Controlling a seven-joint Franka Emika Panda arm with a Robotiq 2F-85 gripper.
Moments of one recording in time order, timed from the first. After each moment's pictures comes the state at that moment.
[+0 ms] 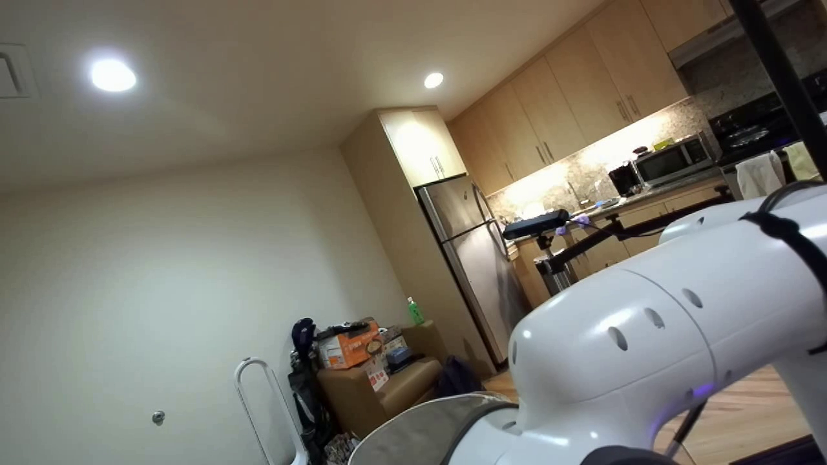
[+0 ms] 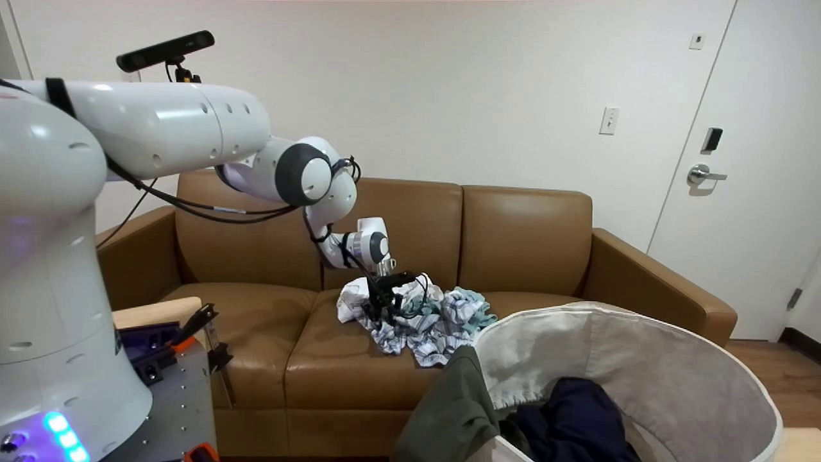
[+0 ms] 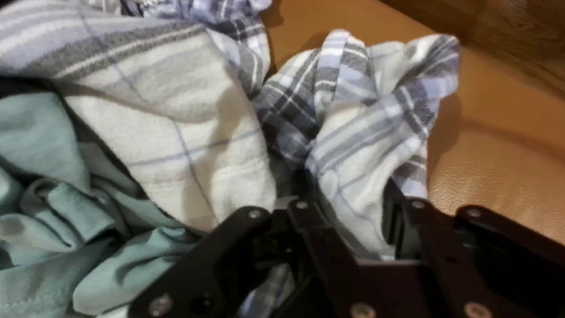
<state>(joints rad) 0.53 1.49 0.01 -1.00 -0.42 2.35 -0.66</state>
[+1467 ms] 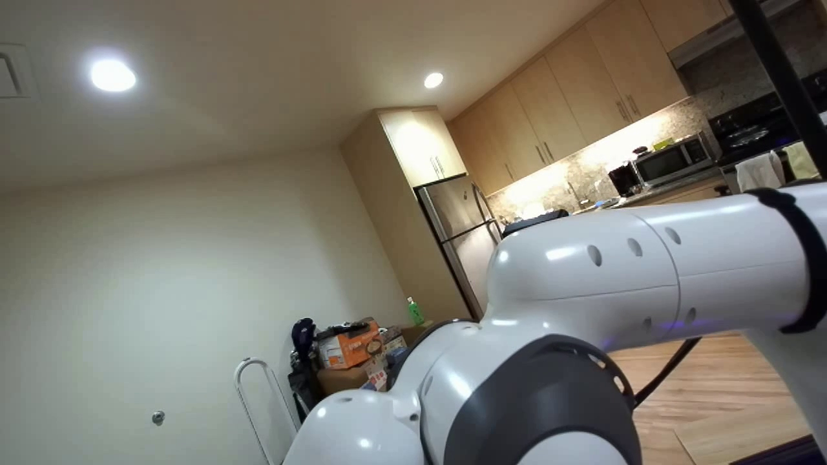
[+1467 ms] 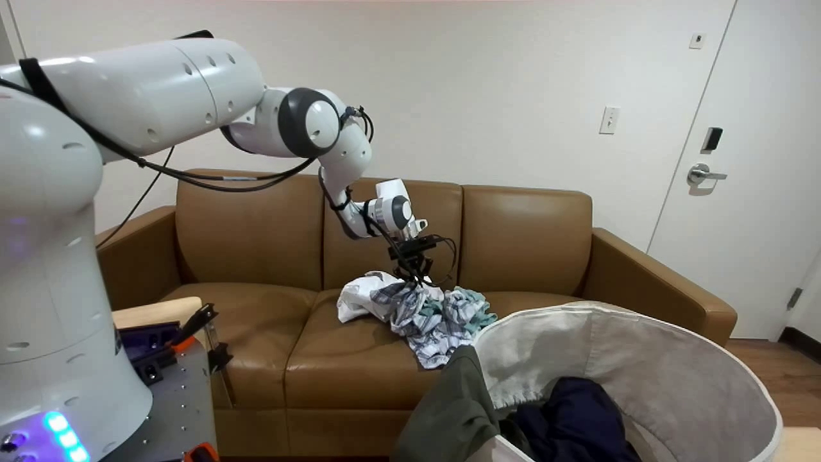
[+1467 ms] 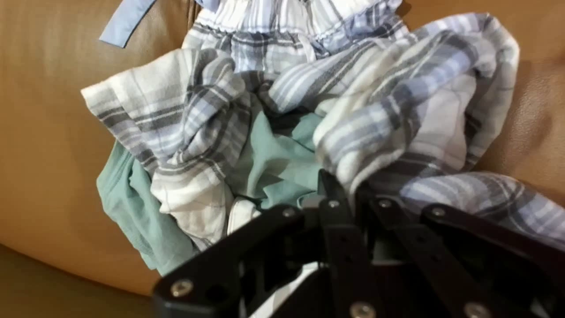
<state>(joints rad) 0.50 1.25 -0.08 -1.16 -0.43 2.50 -0.34</state>
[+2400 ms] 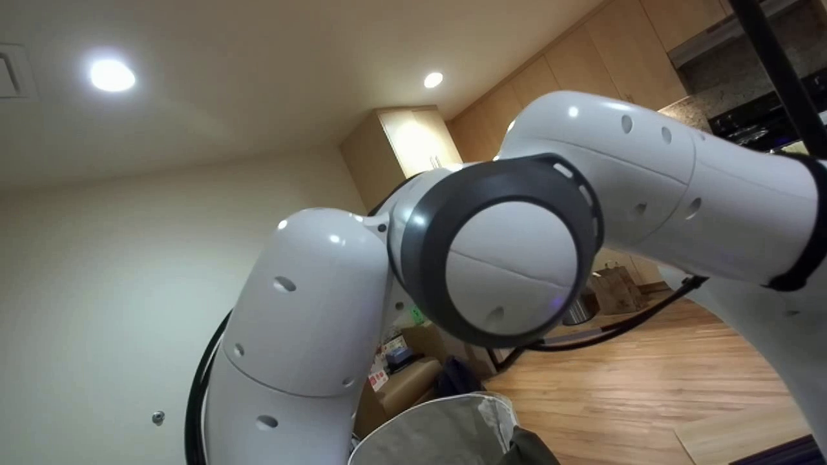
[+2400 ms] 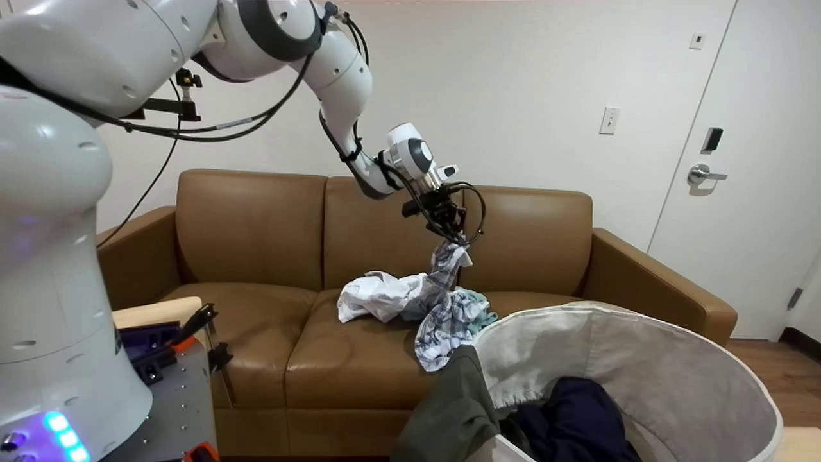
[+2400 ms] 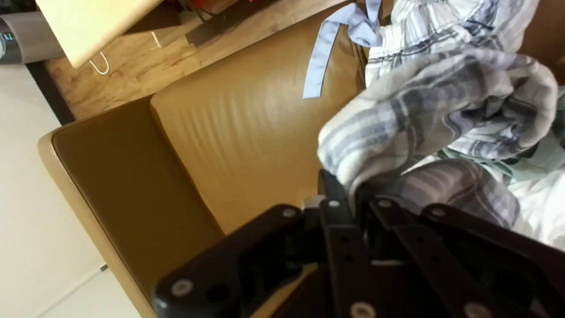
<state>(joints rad) 0.58 0.86 -0.31 -1.51 -0.53 2.60 0.20</state>
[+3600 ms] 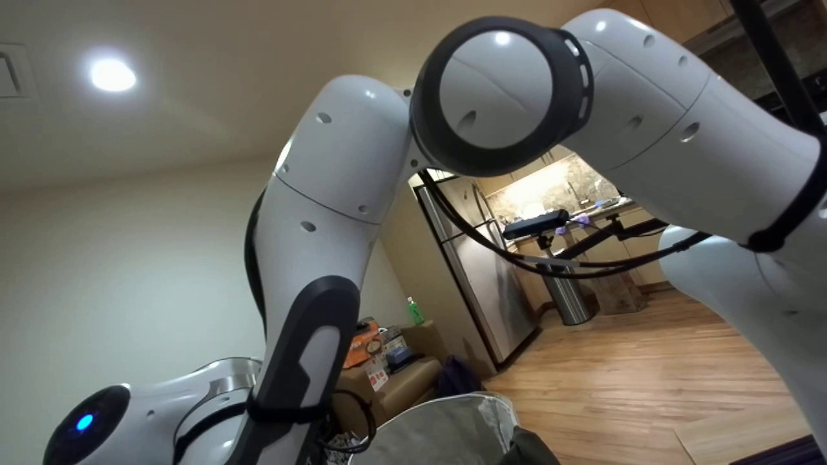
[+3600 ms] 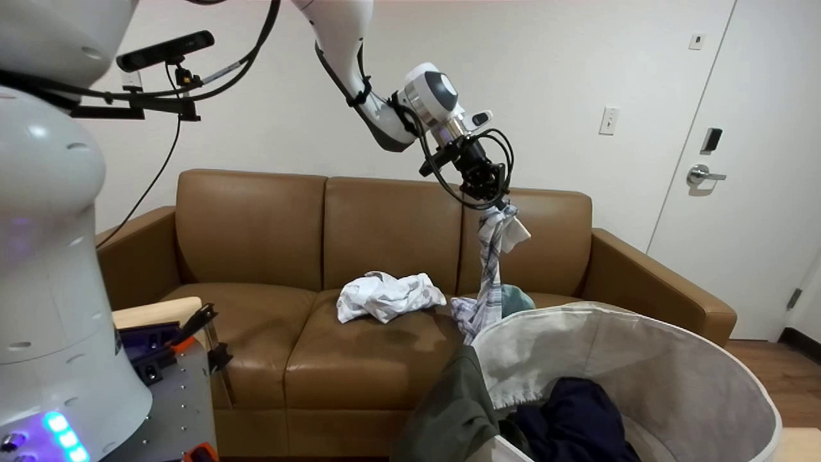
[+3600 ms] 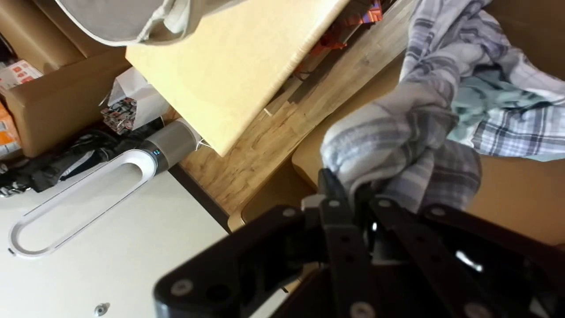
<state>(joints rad) 0.52 0.51 -0.37 -1.73 -0.68 2.44 0.53</state>
